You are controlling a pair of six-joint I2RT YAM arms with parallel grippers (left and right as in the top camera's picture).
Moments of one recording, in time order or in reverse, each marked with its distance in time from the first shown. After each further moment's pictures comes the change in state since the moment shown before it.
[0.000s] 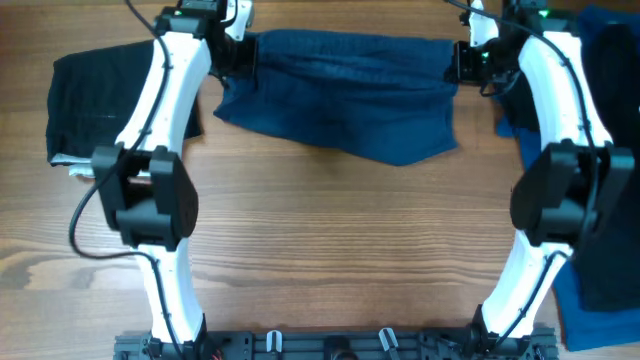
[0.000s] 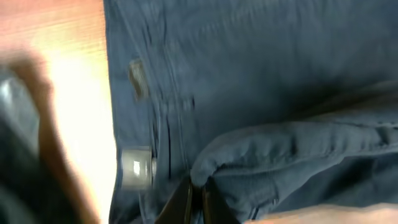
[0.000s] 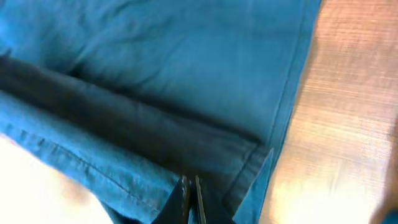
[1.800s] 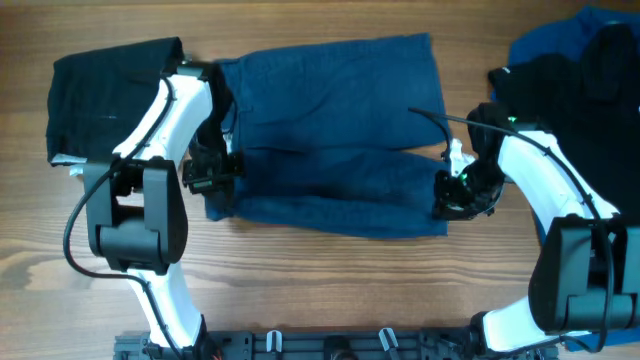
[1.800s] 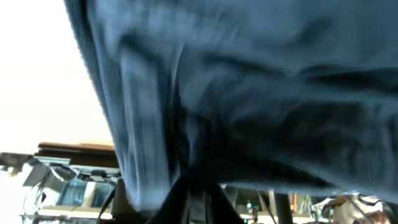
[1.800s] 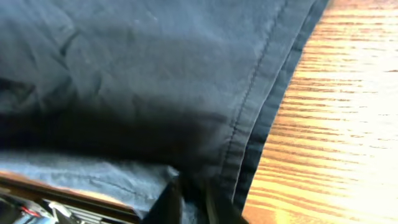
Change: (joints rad) left arm 0.003 -0.142 -0.494 -0.600 -0.010 -0.290; right arm 0.079 -0.444 -0.909 -0.012 0.074 0.209
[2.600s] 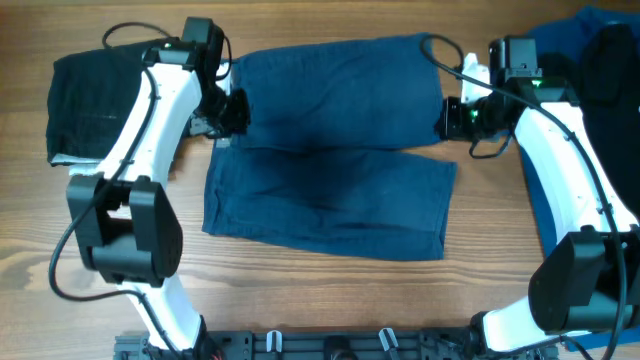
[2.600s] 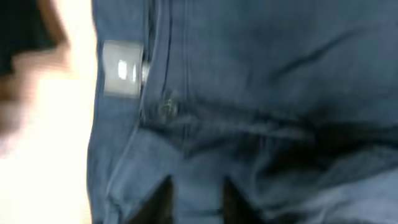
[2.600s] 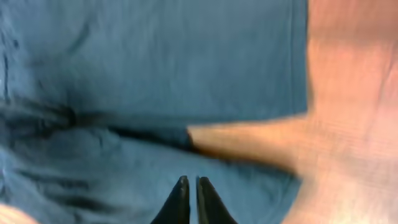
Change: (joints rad) left arm 0.002 -0.062 0.140 0.464 0.021 -0.012; right arm 0.000 0.000 0.307 0.275 -0.017 -0.042
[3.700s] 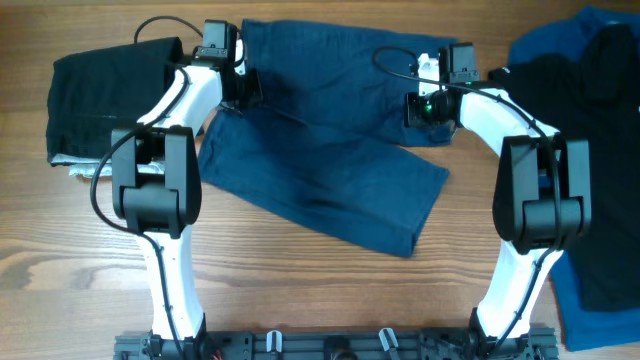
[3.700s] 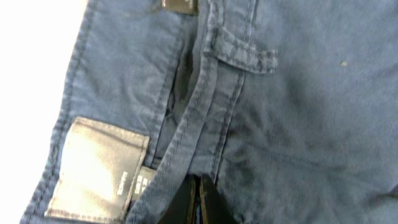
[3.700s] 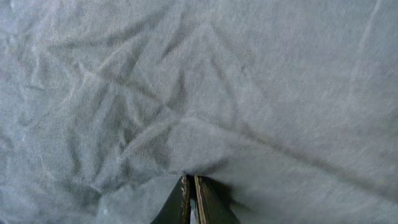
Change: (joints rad) left arm 0.010 0.320 0.028 0.615 0.012 -0.004; right arm 0.071 0.437 0.021 0.500 0.071 -0.055
